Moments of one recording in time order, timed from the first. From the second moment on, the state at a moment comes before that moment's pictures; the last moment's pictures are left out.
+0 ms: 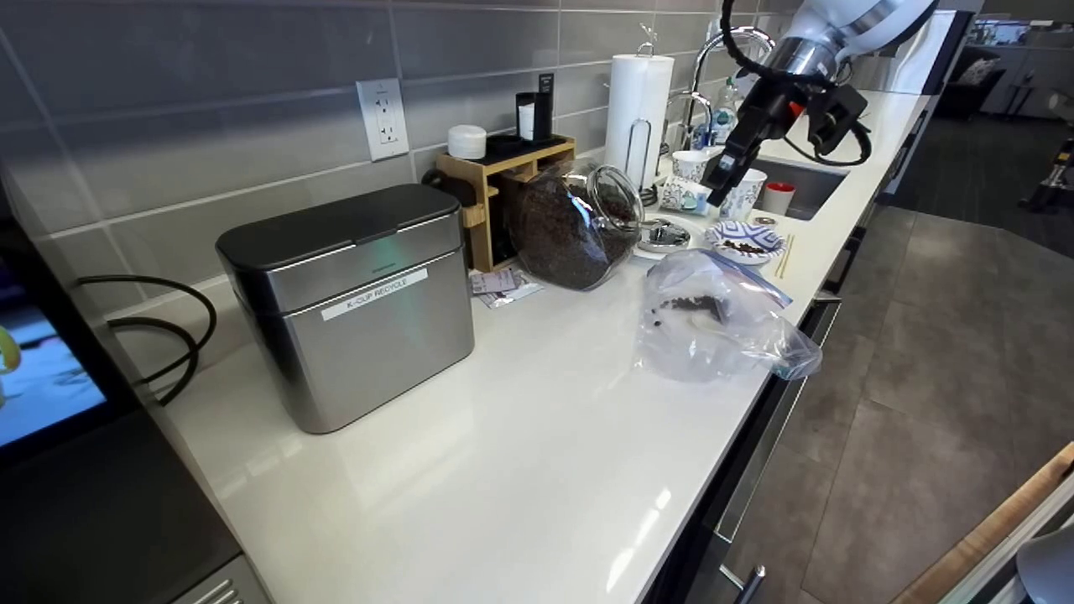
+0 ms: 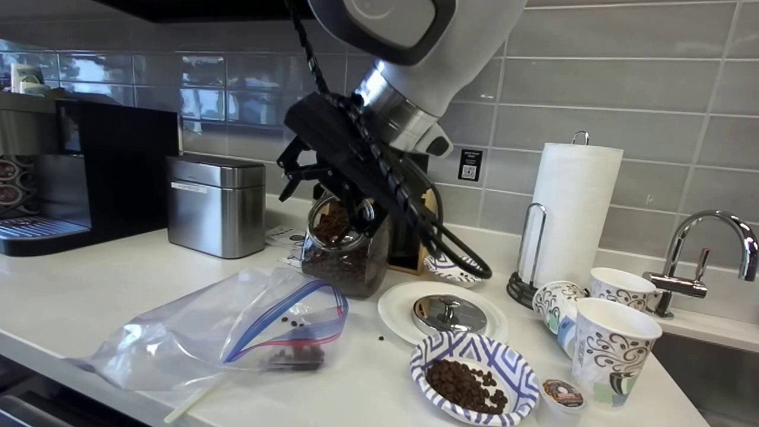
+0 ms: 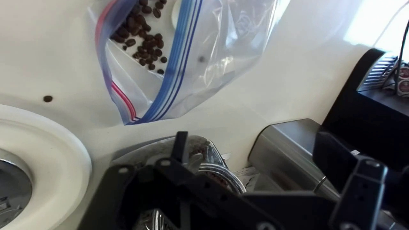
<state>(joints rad) 0.03 0.03 -0.17 -2.14 0.68 1.90 -1.03</state>
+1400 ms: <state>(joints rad) -0.11 0.39 -0.04 -1.82 0.79 1.68 -0.94</state>
